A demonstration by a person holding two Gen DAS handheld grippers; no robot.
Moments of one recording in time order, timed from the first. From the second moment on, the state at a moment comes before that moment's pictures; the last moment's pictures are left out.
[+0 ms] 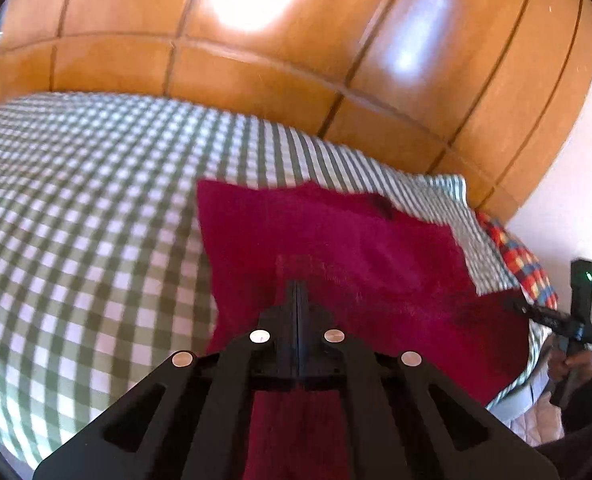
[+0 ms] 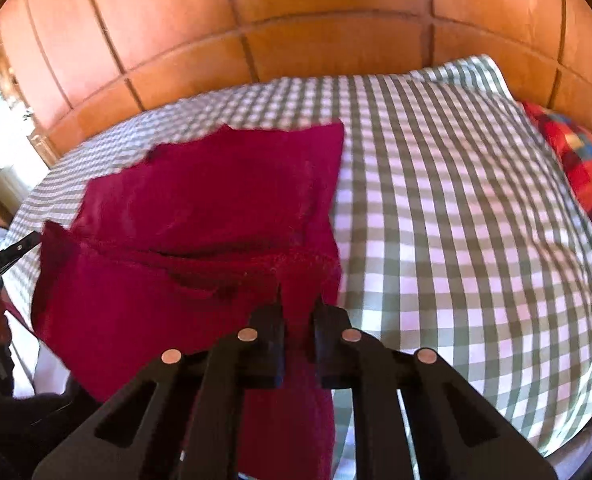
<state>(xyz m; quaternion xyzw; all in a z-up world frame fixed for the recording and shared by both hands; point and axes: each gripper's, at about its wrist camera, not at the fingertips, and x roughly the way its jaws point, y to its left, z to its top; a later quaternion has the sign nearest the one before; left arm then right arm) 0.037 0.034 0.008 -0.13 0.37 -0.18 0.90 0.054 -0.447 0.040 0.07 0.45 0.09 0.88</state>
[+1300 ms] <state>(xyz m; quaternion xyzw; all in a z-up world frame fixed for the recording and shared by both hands) 0.140 0.054 0.049 -0.13 0.37 -0.17 0.90 0.194 -0.438 0.069 0.11 0.41 0.09 0.90</state>
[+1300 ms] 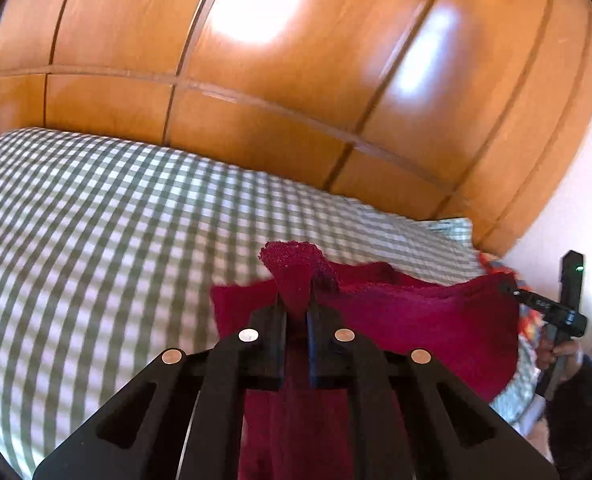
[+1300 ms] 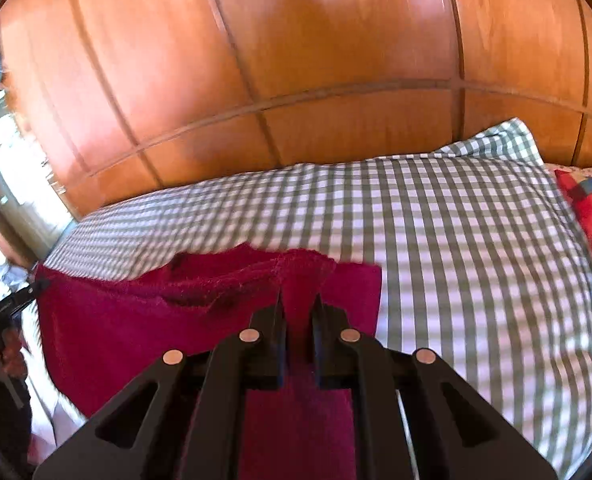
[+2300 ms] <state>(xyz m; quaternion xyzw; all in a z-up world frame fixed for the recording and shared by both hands) 0.044 0.086 -0.046 -0.16 0.46 -0.24 0.84 0.063 -0.470 -0.018 0.18 0.50 0.10 0.84</state>
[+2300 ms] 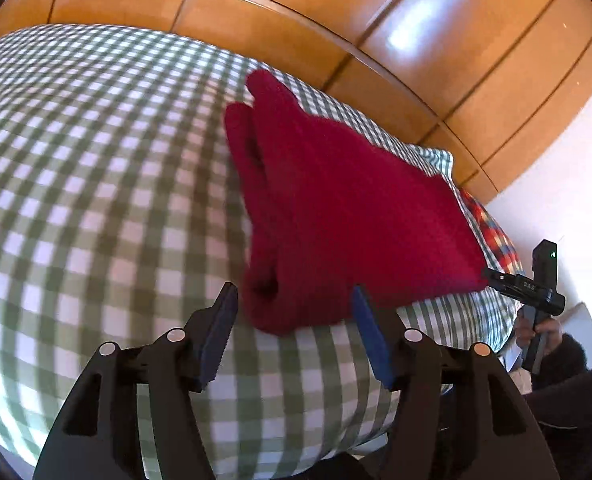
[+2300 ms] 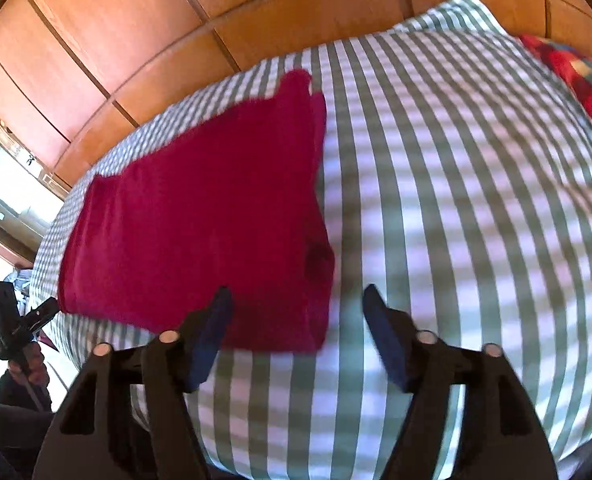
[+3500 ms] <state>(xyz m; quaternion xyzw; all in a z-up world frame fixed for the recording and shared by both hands) 0.080 0.112 -0.030 -0.21 0.45 -0.19 0.85 0.126 -0.474 0.015 0.15 0.45 0.02 0.88</state>
